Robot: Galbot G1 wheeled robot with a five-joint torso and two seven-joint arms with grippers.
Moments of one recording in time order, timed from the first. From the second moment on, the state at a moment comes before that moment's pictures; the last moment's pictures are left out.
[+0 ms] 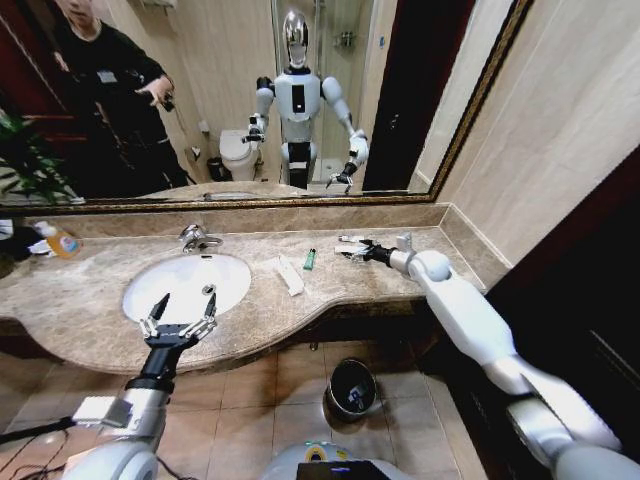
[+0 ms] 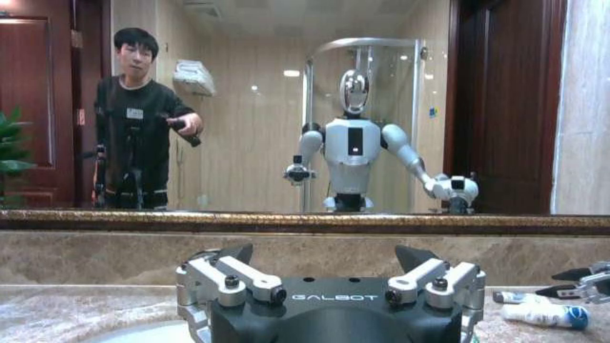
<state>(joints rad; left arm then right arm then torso) 1.84 -1.36 -0.82 -2.47 -0.37 0.04 0.05 -0.38 1.03 0.04 1.23 0.44 -0.39 -0.53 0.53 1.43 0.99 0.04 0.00</state>
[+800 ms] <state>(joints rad) 1.84 -1.36 -0.82 -2.47 -0.37 0.04 0.05 -0.23 1.00 -0.14 1.06 0.35 -0.38 -0.63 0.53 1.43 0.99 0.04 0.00</state>
